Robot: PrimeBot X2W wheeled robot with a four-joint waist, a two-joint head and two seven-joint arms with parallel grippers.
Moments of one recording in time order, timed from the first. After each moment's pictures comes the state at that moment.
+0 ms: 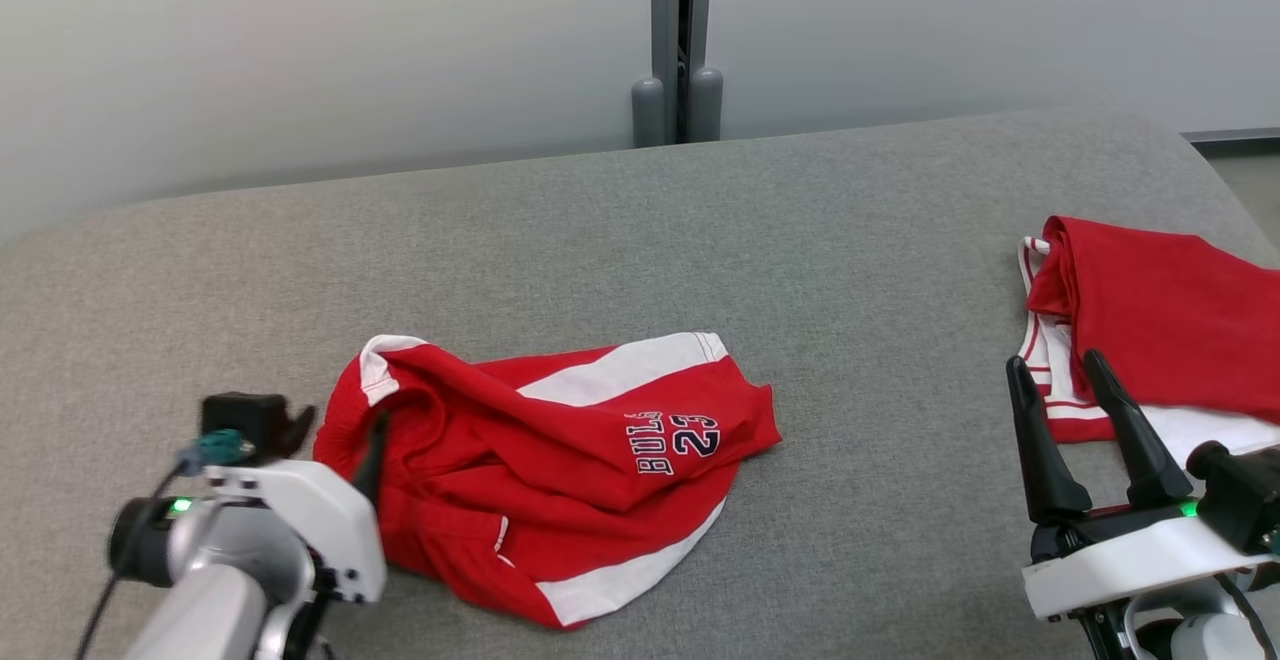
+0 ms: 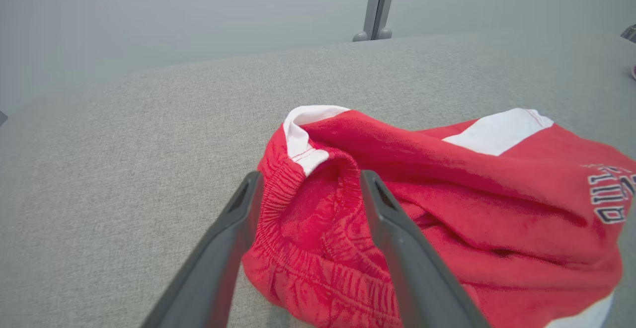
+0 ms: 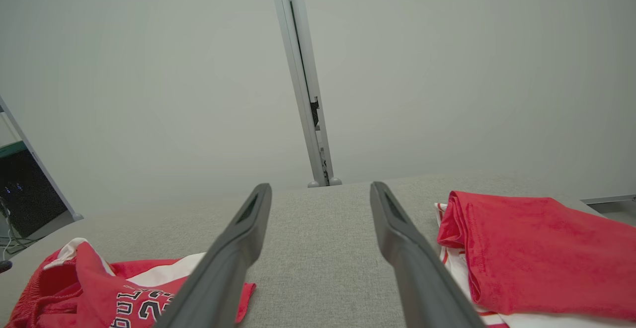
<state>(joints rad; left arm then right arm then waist) -0.28 0.35 -0.37 0.38 -0.54 0.12 0.14 -0.06 -0.13 0.07 0.06 0.35 0.13 -0.17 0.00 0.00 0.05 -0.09</state>
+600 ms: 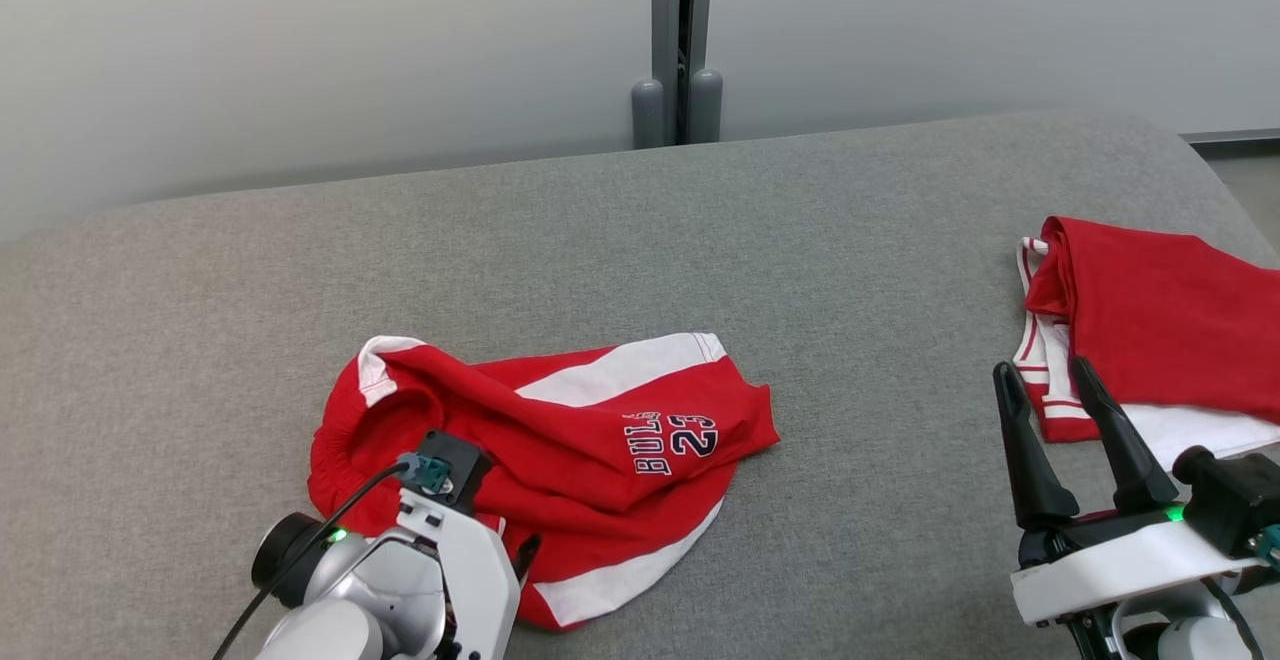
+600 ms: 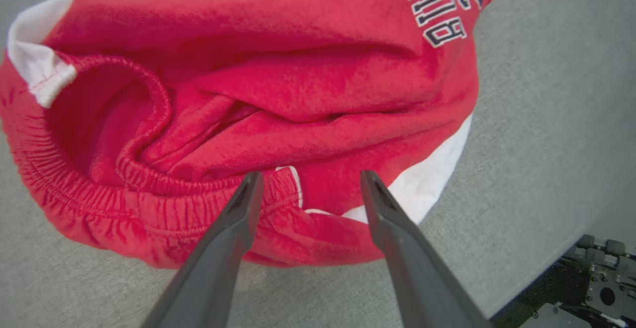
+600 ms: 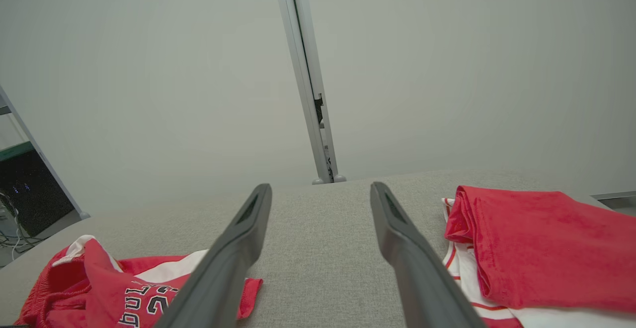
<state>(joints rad) -0.24 0.34 -0.61 0.13 -0.50 0.09 0.56 -0.06 -0.12 0.09 0.07 0.36 0.13 -0.17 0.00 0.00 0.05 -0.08</state>
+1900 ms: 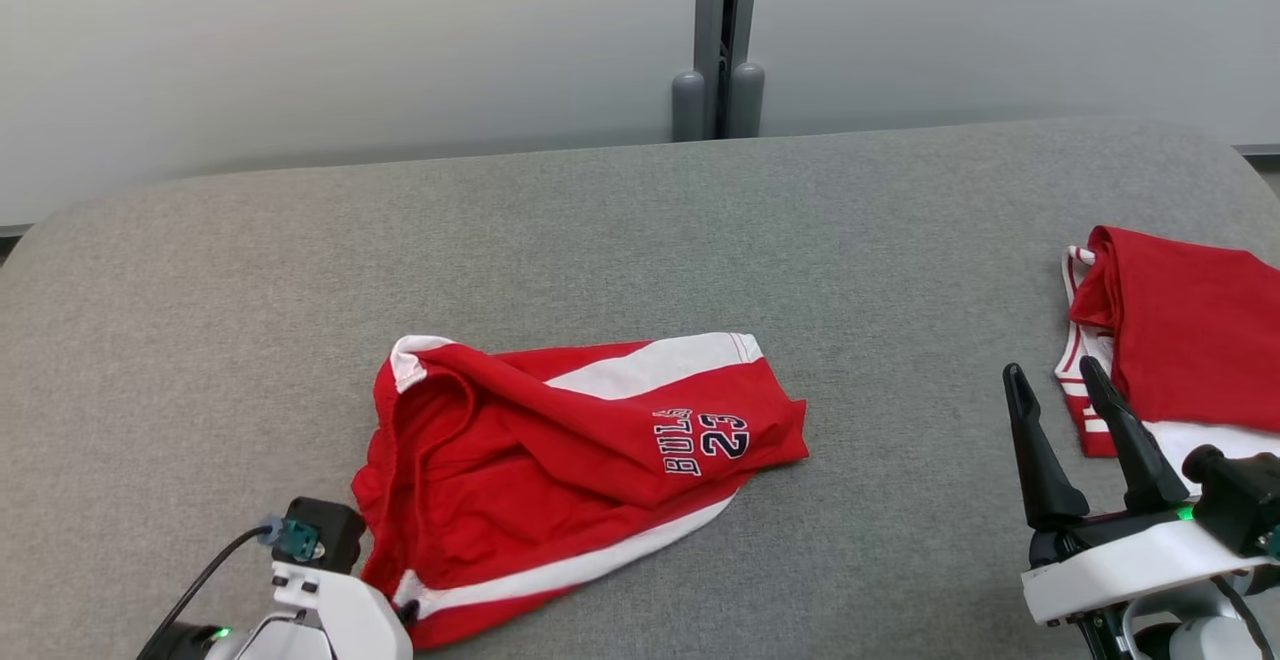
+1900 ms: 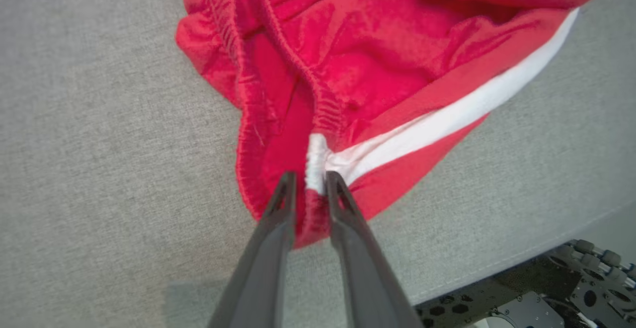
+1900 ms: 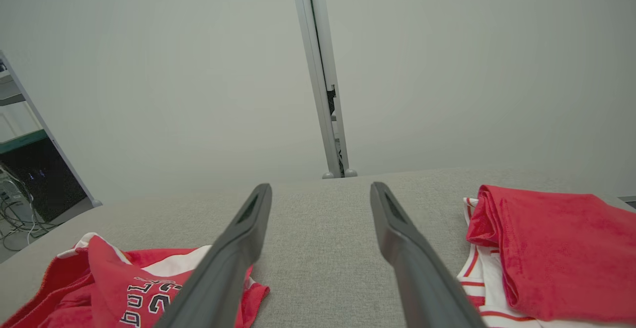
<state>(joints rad) -0.06 0.47 -0.50 0.01 -0.62 0.19 0.62 -0.06 -0.14 0.08 0.08 0.36 0.13 -0.17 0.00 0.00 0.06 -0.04</state>
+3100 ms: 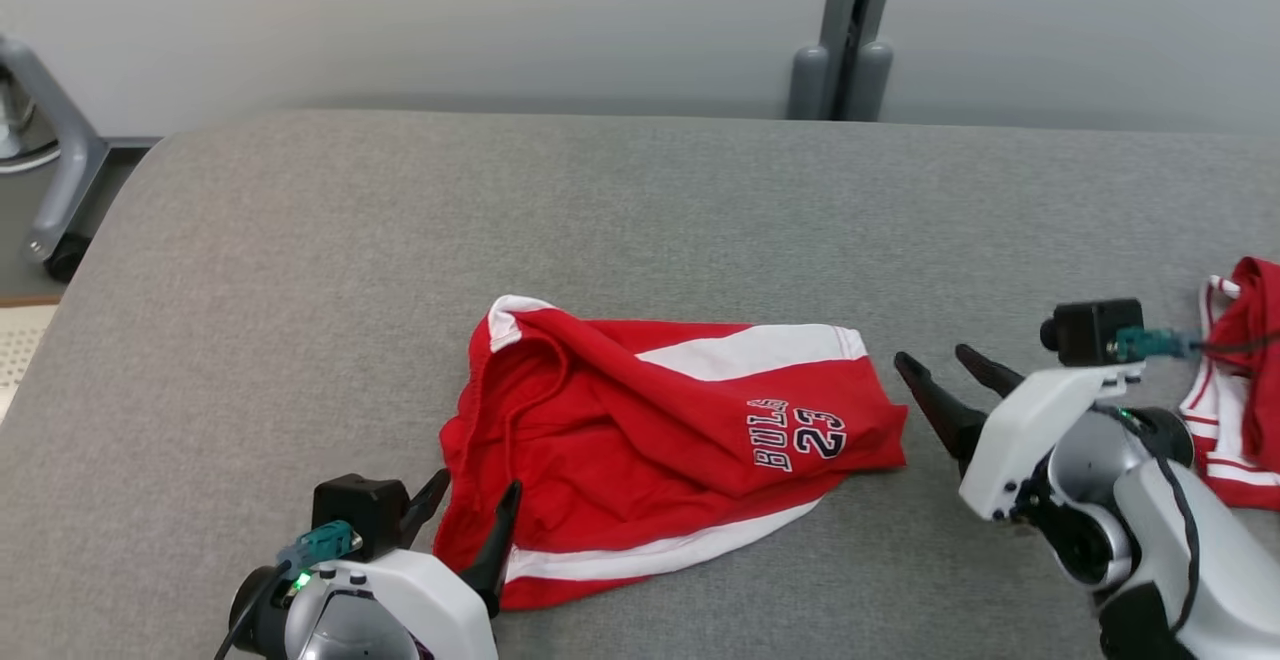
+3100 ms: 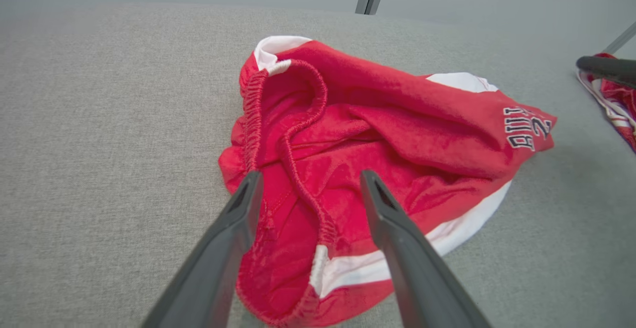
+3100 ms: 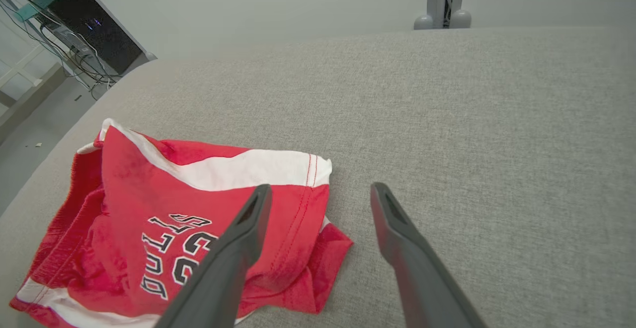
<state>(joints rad) -0.08 0.30 -0.49 0.05 -0.56 0.20 0.17 -0.42 -0.24 0.35 0.45 0.63 0.13 0.23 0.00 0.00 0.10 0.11</state>
